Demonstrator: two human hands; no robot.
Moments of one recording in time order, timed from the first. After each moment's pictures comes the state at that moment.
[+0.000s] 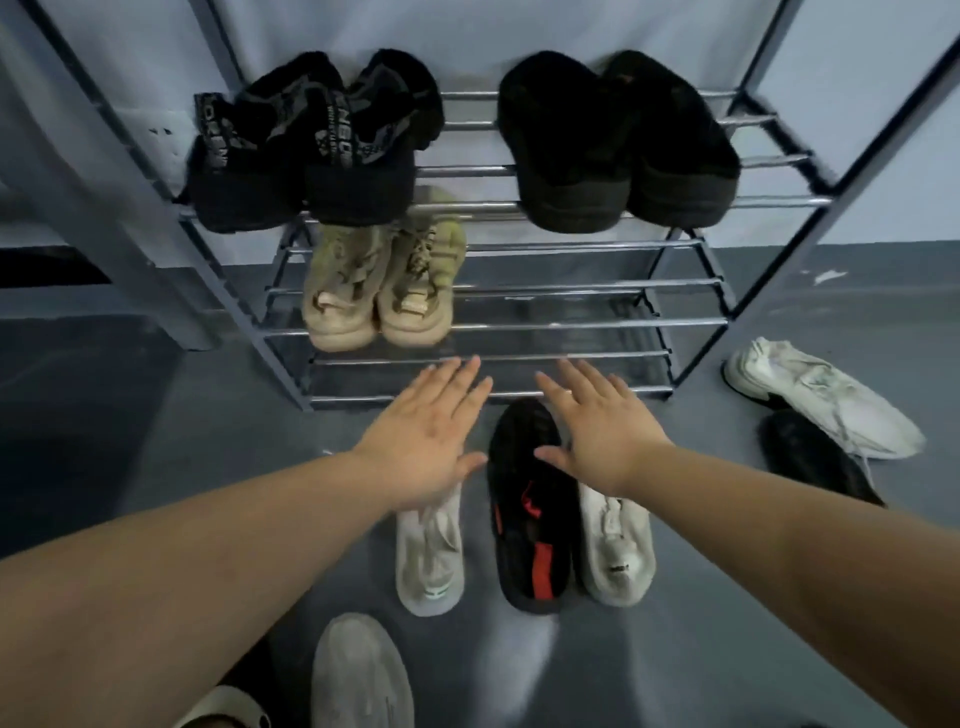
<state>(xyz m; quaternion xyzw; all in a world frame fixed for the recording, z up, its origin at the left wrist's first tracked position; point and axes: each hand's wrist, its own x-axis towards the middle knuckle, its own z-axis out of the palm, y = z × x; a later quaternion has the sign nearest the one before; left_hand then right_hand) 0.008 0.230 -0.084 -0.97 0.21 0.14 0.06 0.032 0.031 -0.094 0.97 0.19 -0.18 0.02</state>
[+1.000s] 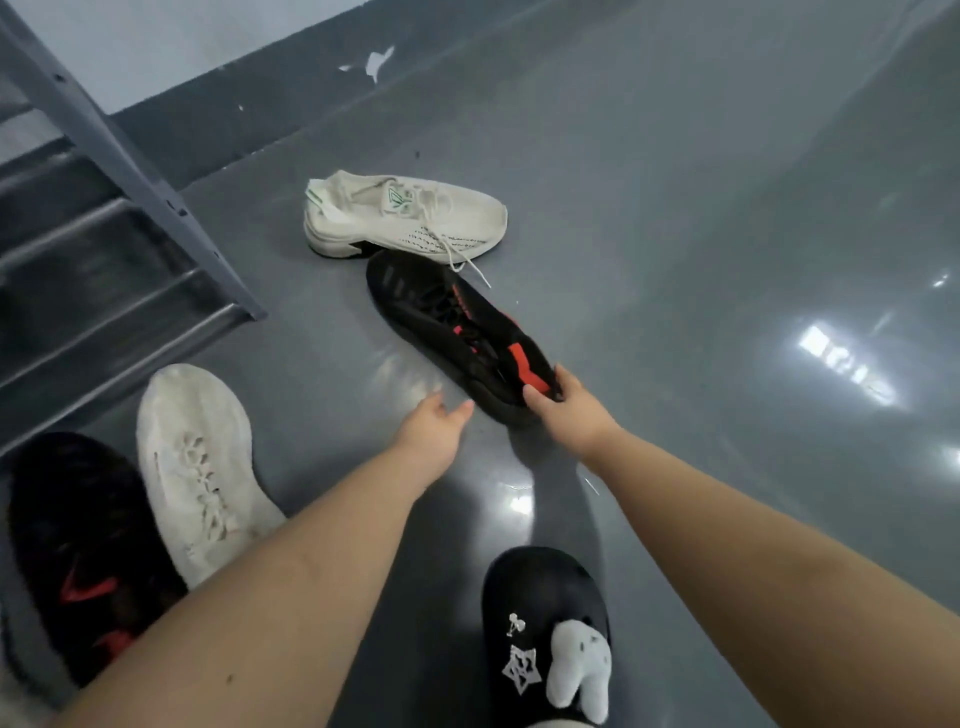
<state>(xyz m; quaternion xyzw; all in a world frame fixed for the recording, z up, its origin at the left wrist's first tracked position) -0.036 -0.190 -0.253 -0.82 0.01 0.44 -0.37 -0.114 -0.332 -0.254 0.73 -0.45 -0.14 -0.50</state>
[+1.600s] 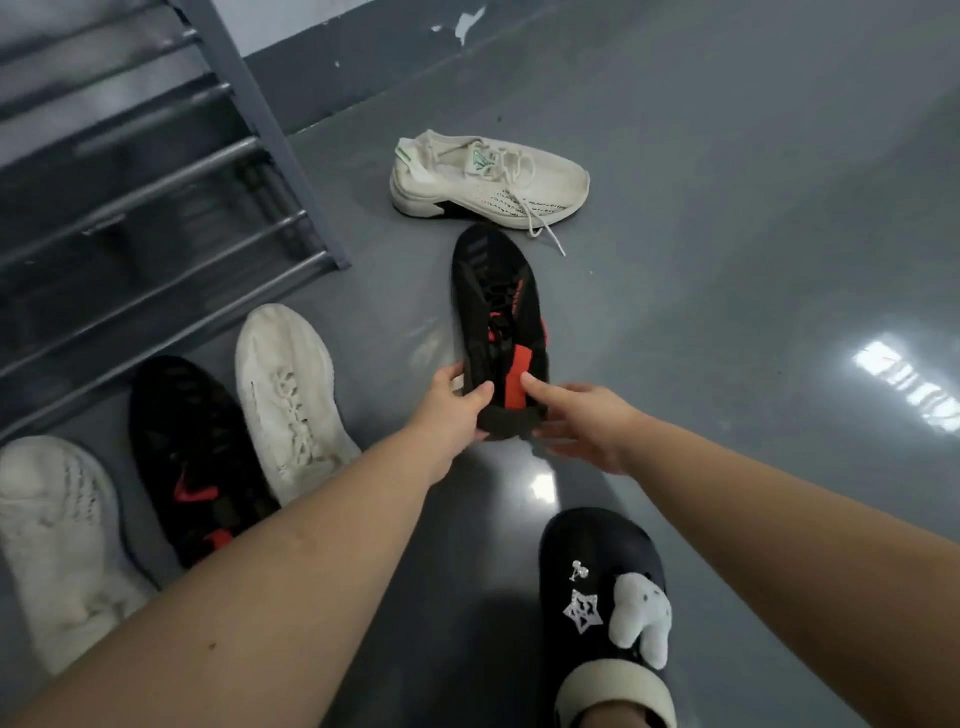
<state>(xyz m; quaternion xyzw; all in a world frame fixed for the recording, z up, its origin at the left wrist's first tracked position) -0.039 -0.134 -0.243 -0.67 -0.15 0.43 -0.58 -0.109 -0.267 -0.234 0.55 -0.45 -0.23 -0.67</state>
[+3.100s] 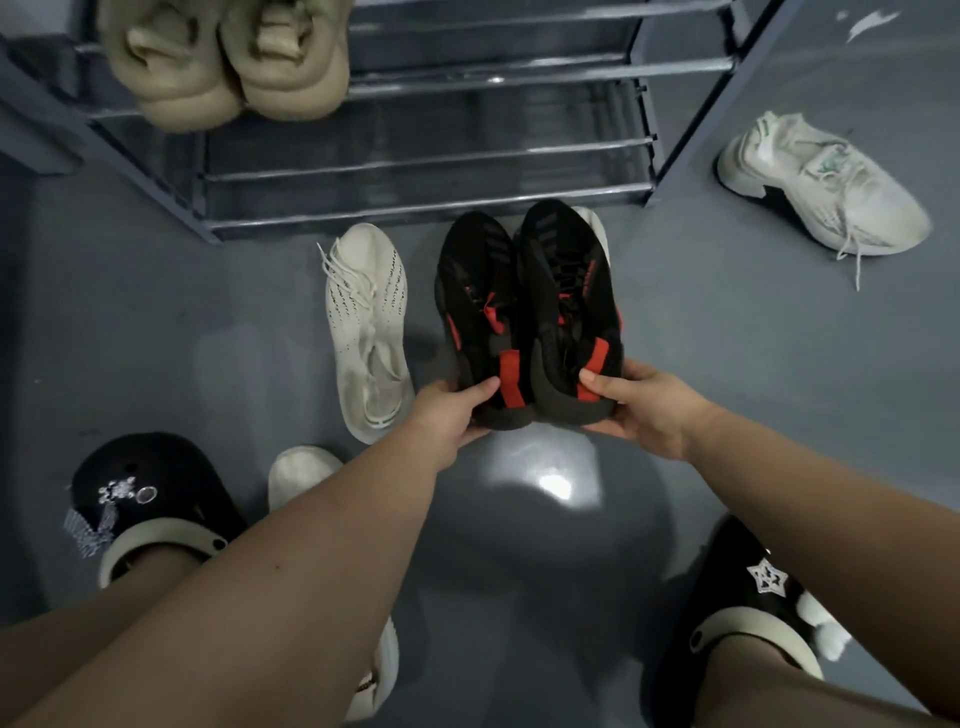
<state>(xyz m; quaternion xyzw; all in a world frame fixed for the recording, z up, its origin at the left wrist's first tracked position) -0.074 0.134 -0.244 -0.55 -0.39 0.31 -0.67 -0.069 -0.074 -0.221 0.54 -0.30 -0.36 -0.70</state>
